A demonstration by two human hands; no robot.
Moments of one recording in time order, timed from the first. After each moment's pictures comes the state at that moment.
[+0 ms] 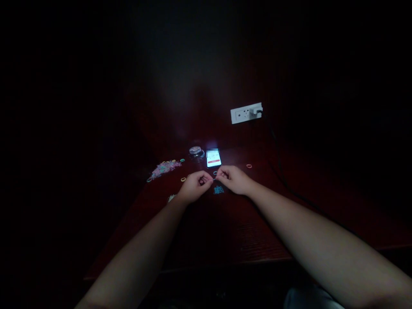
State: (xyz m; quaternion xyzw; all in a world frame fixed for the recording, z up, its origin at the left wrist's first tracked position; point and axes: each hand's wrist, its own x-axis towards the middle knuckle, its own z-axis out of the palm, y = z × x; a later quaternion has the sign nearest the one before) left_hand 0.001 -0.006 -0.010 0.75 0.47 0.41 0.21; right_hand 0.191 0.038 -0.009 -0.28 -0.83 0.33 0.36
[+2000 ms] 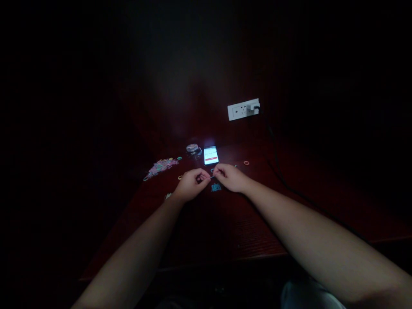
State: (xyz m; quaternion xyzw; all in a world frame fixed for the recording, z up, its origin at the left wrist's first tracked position) left_hand -0.003 -0.005 -0.009 0.78 0.46 0.39 0.15; right_hand 0.188 0.039 -0.010 -0.30 -0.85 0.27 0.34
